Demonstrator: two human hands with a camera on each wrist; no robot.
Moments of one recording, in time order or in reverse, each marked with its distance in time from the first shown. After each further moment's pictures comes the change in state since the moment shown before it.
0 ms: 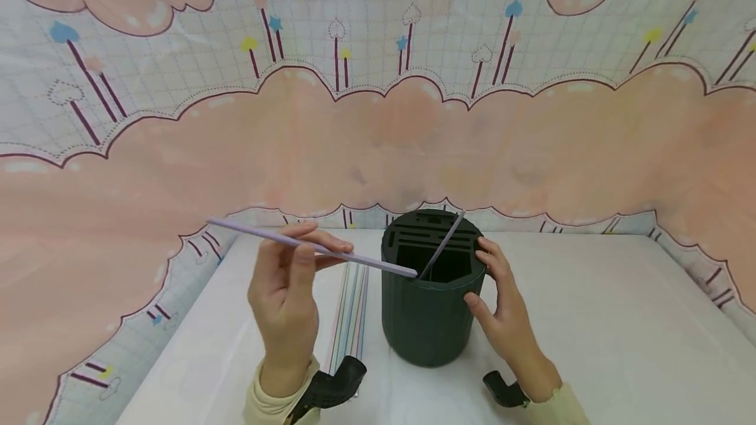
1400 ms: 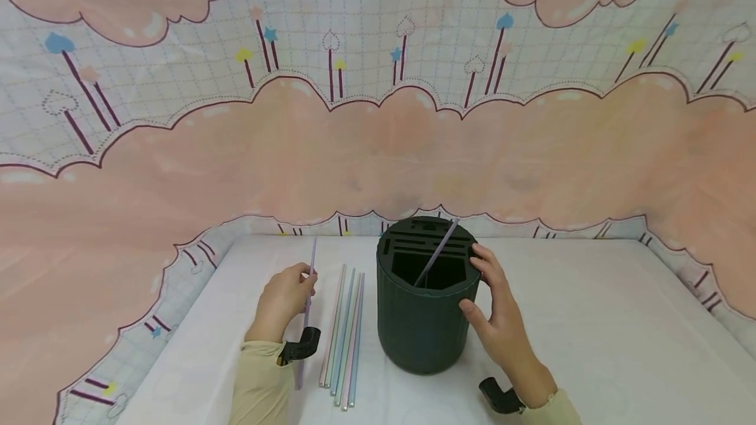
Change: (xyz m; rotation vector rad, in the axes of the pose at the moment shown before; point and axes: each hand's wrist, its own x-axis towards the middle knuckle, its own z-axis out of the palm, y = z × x) left_hand -0.038 -0.112 -0.108 1.103 -0.545 -1.066; right_hand 0.000 0.000 -0.002 -0.010 -0.009 0.031
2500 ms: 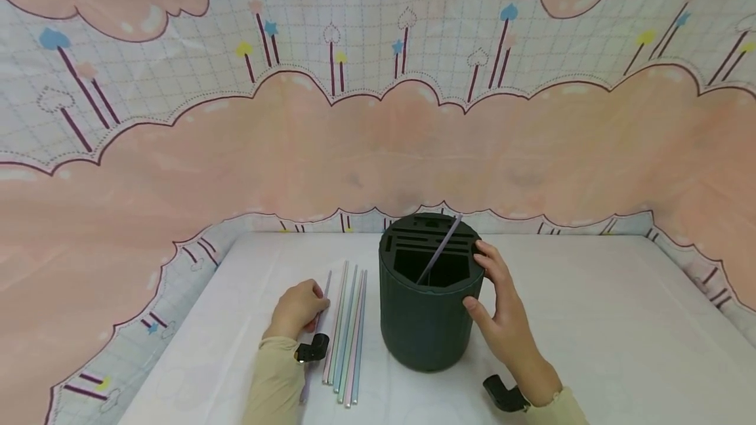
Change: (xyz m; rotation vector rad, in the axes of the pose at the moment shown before) left_hand 0.010 -0.031 0.042 0.056 -0.105 -0.079; right_hand -0.001 0.001 0.002 0.015 0.009 -0.024
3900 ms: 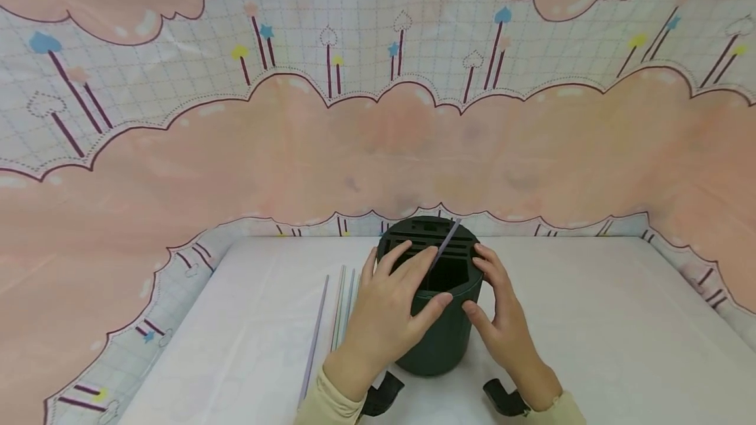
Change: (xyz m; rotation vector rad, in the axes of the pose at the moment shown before) left_hand -0.092 0.157 0.005 0.103 0.546 0.956; right_hand -0.002 0.000 0.000 -0.011 0.009 -0.040
